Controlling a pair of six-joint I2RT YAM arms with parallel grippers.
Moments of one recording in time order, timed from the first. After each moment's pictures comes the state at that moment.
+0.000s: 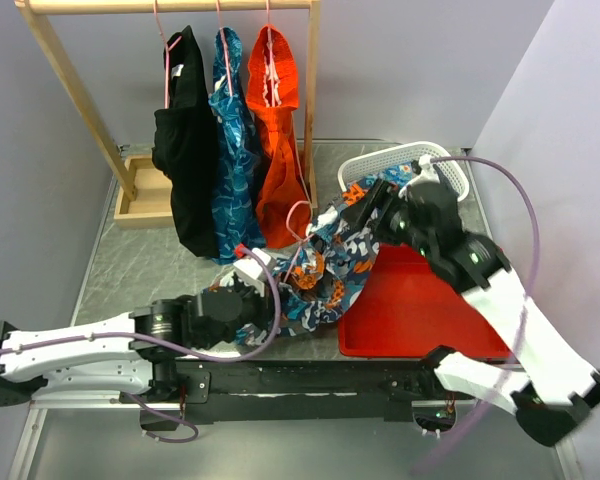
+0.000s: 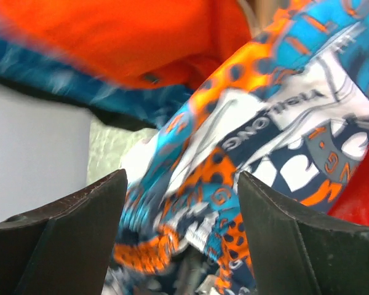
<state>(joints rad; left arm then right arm) -1.36 0.84 0.77 -0.28 -0.53 -0.47 0.55 1.03 1.25 -0.70 0.07 0.83</state>
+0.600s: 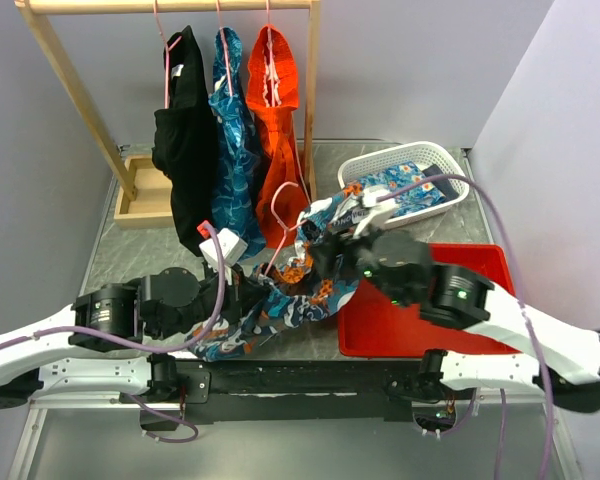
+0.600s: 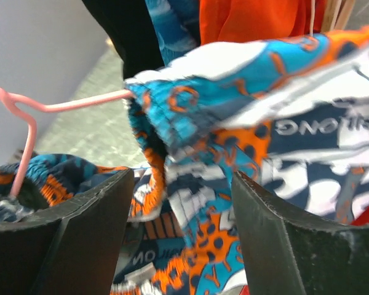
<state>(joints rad) -1.36 0.78 1.12 -0.67 -0.41 -0.51 1.13 0.94 1.19 -0.52 0.49 0.47</state>
